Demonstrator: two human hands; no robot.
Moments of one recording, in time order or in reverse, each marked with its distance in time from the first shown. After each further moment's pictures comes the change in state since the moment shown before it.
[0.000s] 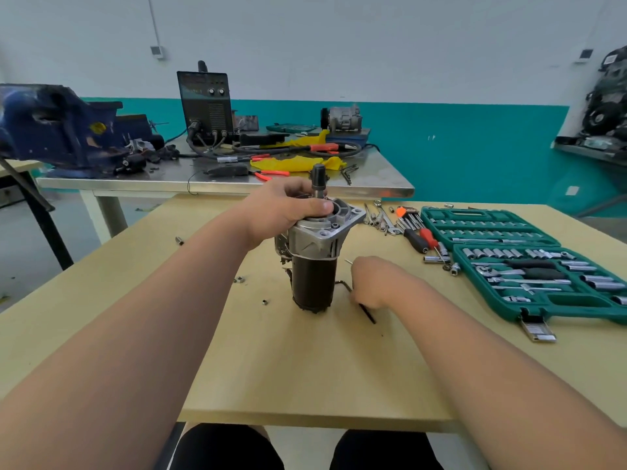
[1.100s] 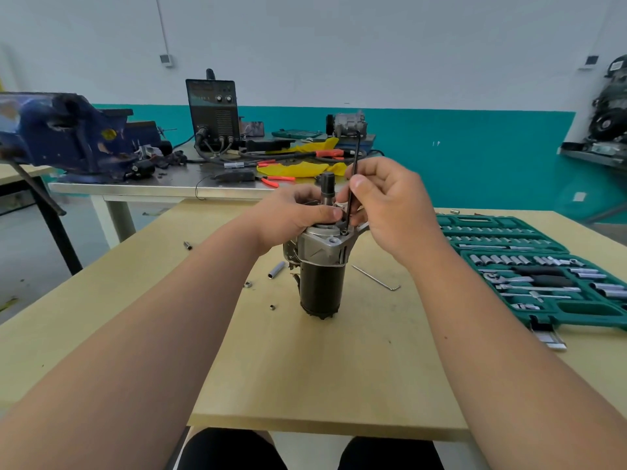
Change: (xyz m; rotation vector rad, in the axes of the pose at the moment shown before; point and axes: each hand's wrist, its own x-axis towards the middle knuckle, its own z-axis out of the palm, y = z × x) left_hand -0.004 0.005 0.000 0.023 -0.027 0.013; right_hand -0.062 -0.021 -0.080 1.115 0.783 -0.511
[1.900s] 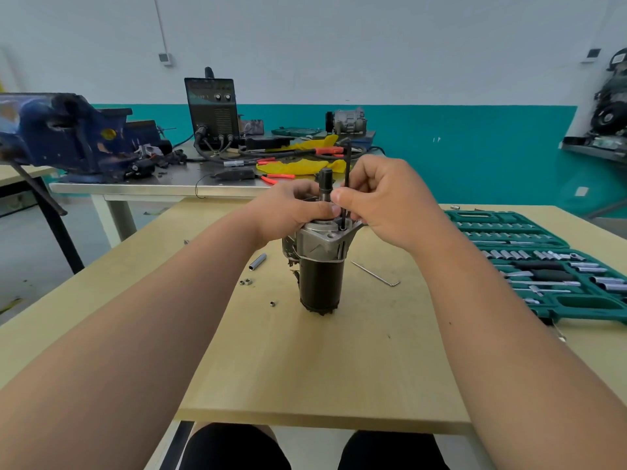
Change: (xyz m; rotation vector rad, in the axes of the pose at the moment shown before) left_hand -0.001 0.004 -0.001 0.109 0.015 -0.004; right_hand 0.007 -0.002 -0.010 -0.297 -0.092 -0.051
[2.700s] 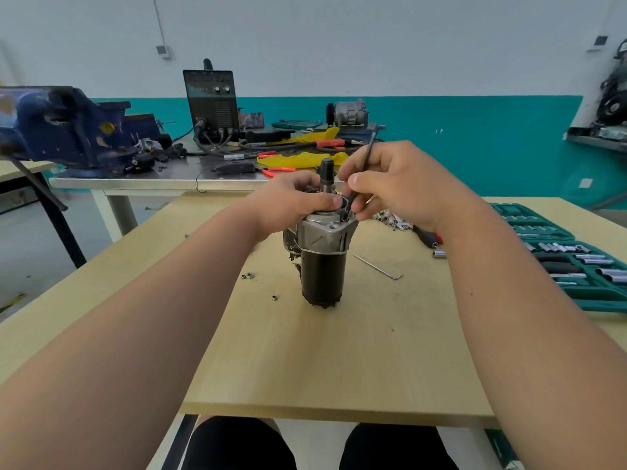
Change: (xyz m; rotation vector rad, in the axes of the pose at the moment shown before) left_hand 0.004 -0.005 -0.001 -0.029 0.008 -0.018; right_hand 0.007 -0.007 -0.020 0.211 -0.276 0.144
